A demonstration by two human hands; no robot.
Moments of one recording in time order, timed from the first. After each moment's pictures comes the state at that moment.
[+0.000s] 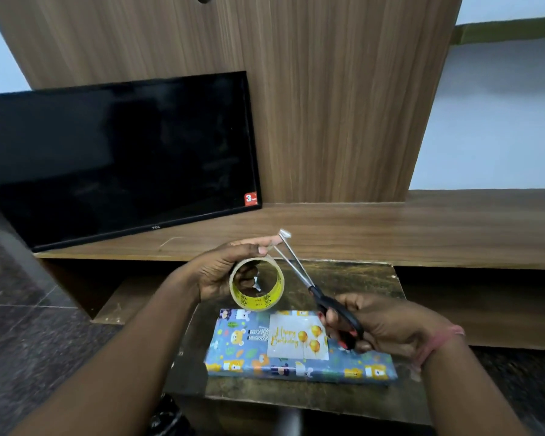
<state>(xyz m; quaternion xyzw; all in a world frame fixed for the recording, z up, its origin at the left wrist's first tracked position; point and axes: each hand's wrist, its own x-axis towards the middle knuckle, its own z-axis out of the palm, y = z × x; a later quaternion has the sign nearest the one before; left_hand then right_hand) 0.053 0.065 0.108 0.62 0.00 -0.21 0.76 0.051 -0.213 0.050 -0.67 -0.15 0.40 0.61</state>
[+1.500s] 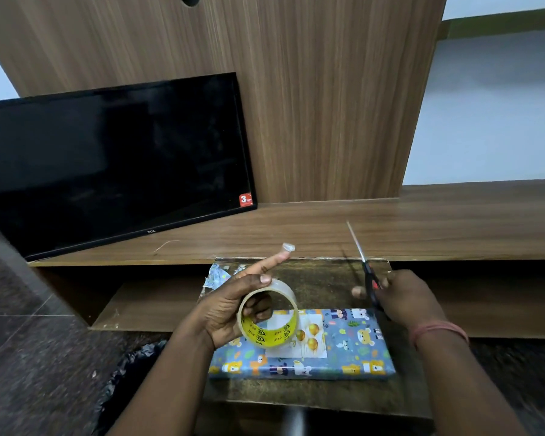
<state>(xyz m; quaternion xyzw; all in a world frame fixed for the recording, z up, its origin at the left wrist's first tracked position) 0.029 0.049 0.050 0.52 -0.08 -0.22 0.83 0.070 -0.243 0.046 -0.89 0.12 0.07 0.44</state>
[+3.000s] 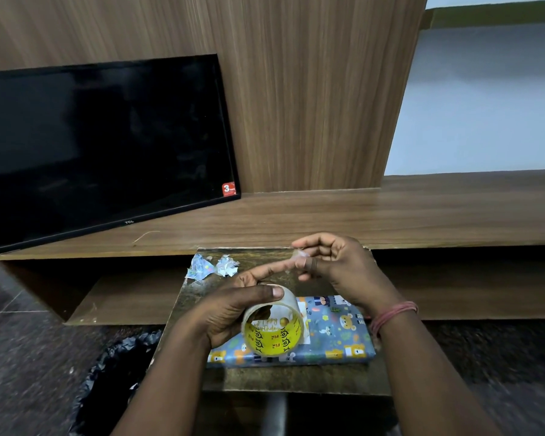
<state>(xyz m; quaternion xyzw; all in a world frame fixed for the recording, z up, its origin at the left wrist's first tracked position) 0.005 0.019 0.068 0.58 -0.06 -0.24 0.77 0.055 -0.194 0.077 -0.71 -0.14 0.09 0.68</state>
